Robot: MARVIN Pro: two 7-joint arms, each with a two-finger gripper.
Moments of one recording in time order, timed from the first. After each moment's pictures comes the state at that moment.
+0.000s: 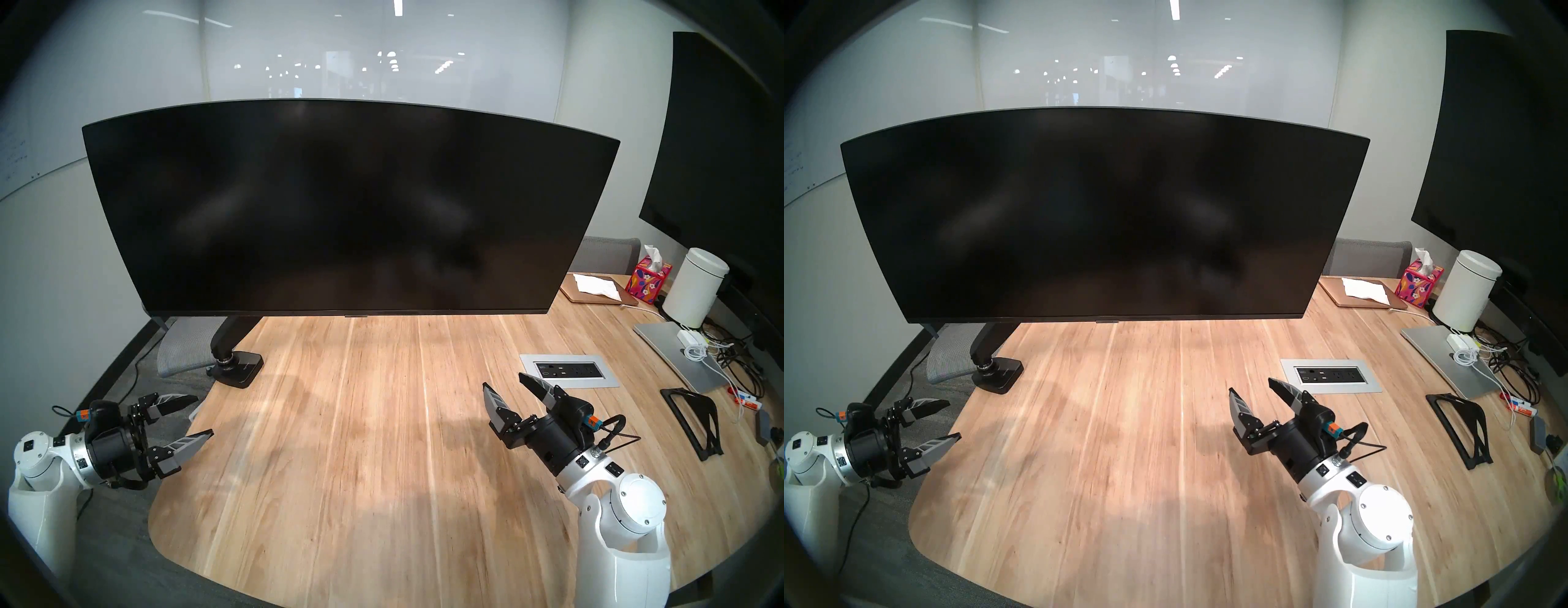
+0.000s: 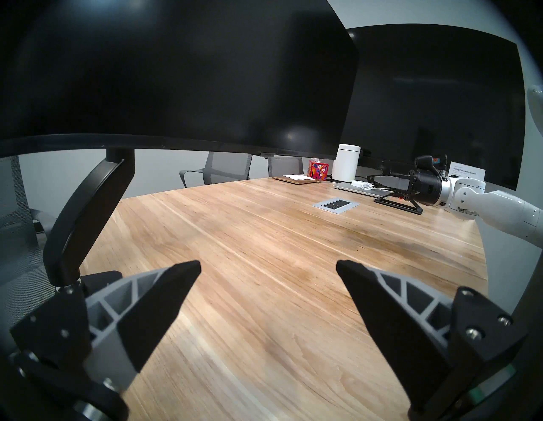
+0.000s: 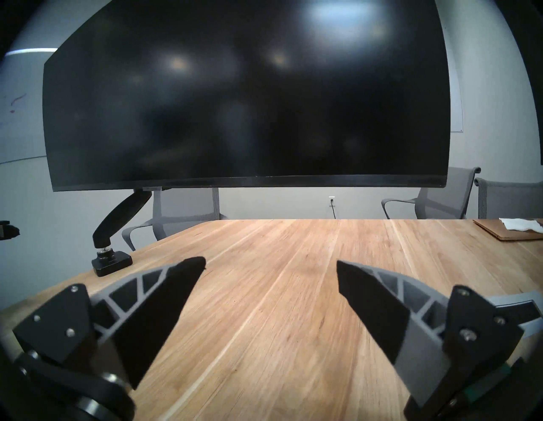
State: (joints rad) left arm 2.11 -1.00 -2.19 -1.70 -0.66 0.07 -1.27; right arm -2.04 -1.64 1.86 -2.07 0.12 0.04 0.70
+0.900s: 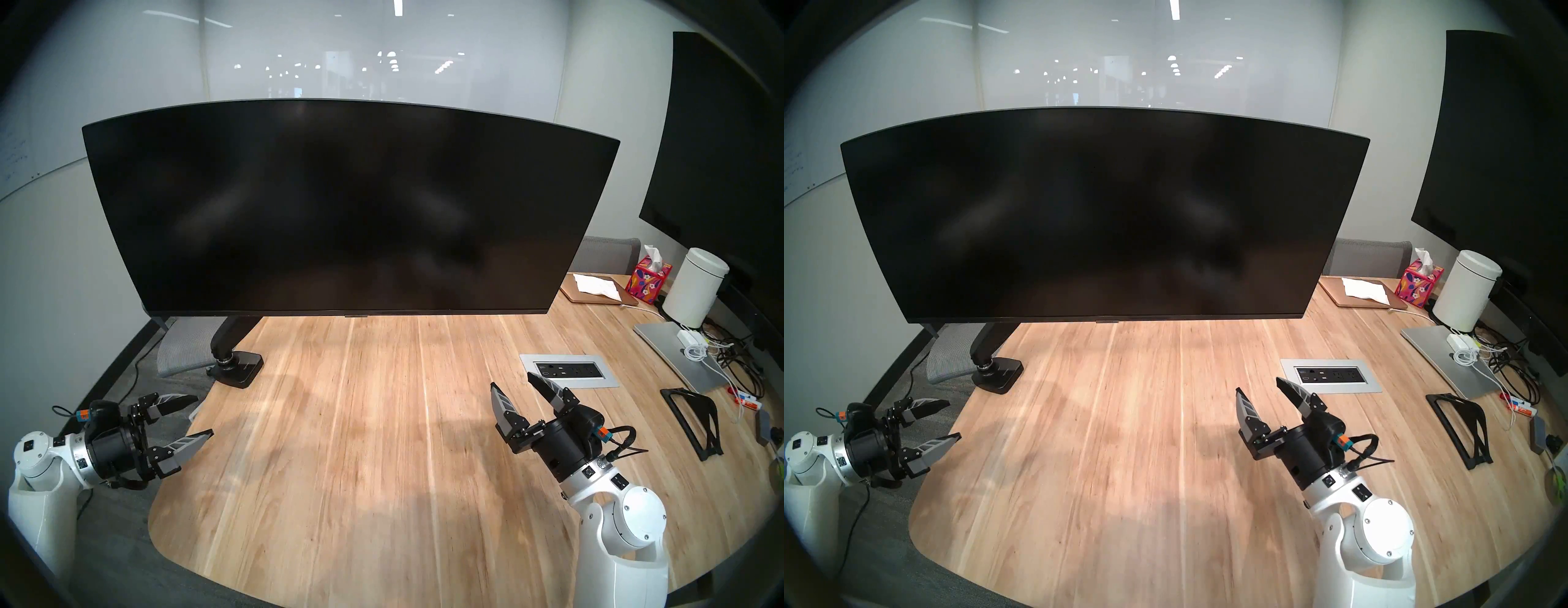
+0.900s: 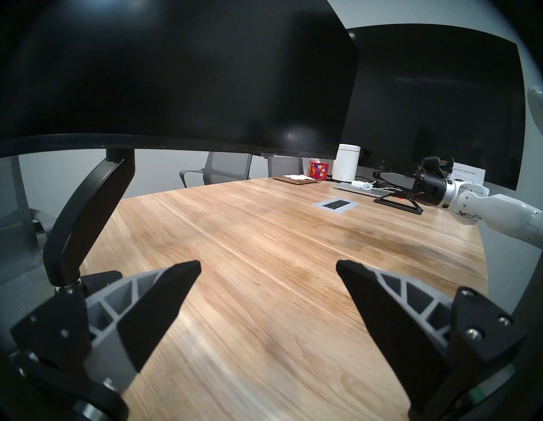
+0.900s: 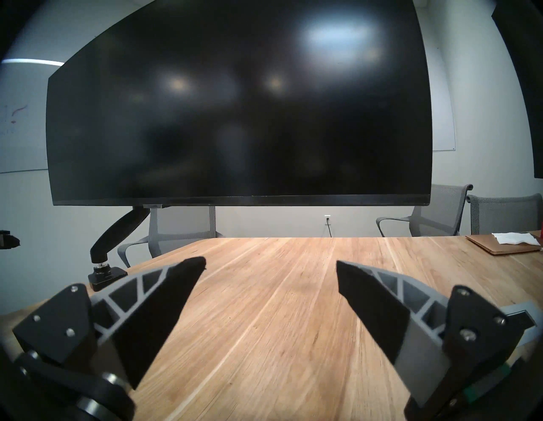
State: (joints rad) left arm 2.11 -1.00 -2.19 -1.70 -0.66 0.07 -1.27; right arm -2.05 -1.68 1.89 -2.05 0.18 -0.06 0.74
